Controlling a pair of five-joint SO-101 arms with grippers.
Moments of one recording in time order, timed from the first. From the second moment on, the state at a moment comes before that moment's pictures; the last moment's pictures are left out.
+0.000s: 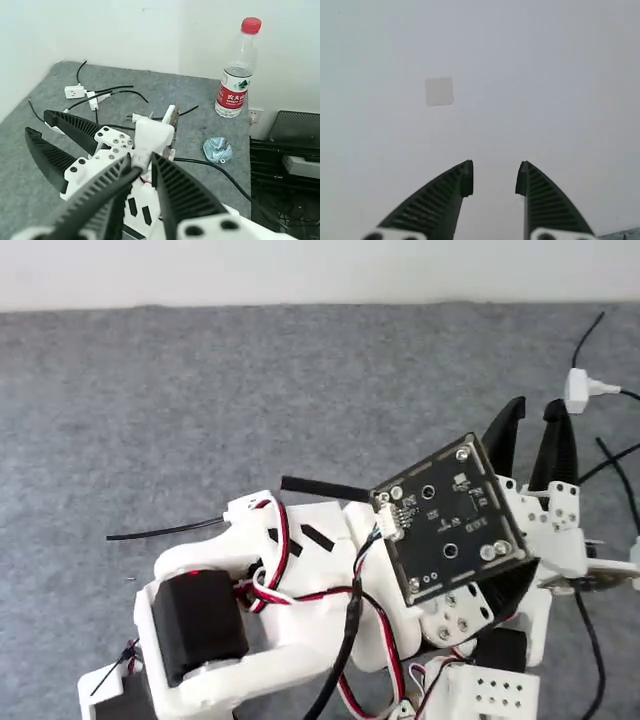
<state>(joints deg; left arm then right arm) 67.1 -5.6 -49.7 97.6 3.4 6.0 -85.7 79.6 -8.1 -13.7</state>
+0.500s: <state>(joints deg) 66.5 -5.7 -49.7 97.8 3.4 6.0 -85.7 79.6 -8.1 -13.7</state>
